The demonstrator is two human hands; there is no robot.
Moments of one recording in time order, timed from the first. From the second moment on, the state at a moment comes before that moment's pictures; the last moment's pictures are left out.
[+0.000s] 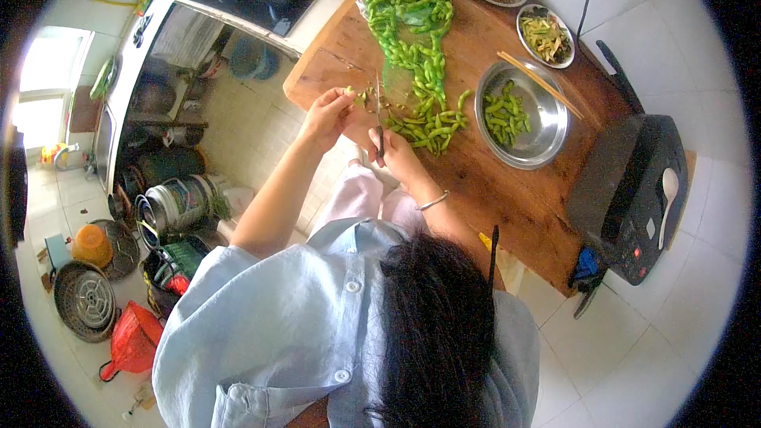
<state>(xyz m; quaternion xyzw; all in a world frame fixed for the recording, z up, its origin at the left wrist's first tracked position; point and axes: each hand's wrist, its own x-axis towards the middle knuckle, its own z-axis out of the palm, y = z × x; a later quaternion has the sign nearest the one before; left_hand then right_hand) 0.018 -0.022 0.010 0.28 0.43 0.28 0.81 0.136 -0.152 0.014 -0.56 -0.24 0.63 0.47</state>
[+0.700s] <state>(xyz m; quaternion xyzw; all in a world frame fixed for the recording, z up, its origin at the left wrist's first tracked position) 0.036 -0.051 0.012 0.11 0.41 0.40 0.81 0.123 -0.149 0.018 -0.55 -0.28 0.61 0.50</state>
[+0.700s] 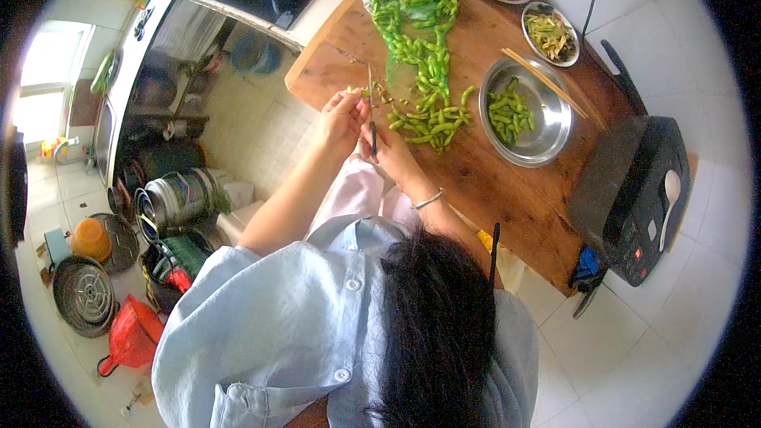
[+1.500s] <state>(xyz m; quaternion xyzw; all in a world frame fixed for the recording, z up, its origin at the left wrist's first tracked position) 0.050 -0.061 0.024 0.24 0.41 0.37 0.80 0.128 -0.151 0.010 -0.63 -0.18 0.40 0.64</state>
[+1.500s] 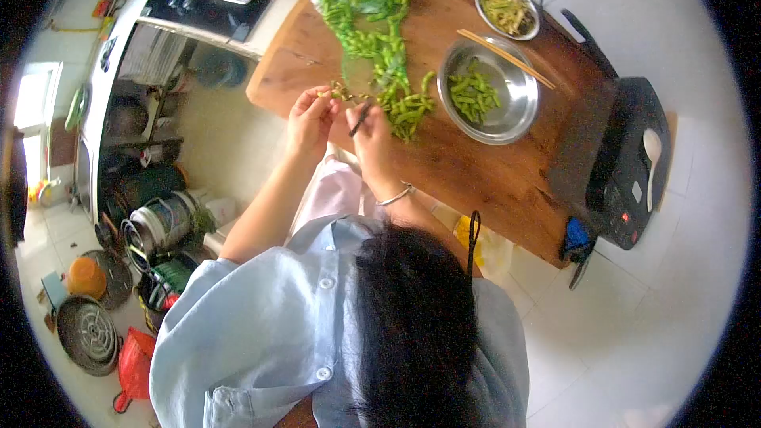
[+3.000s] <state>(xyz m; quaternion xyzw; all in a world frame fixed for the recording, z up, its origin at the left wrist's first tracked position) 0.074 -0.039 0.034 0.54 0.39 0.16 0.72 0.183 -0.189 0.031 -0.58 -0.29 0.58 0.49</state>
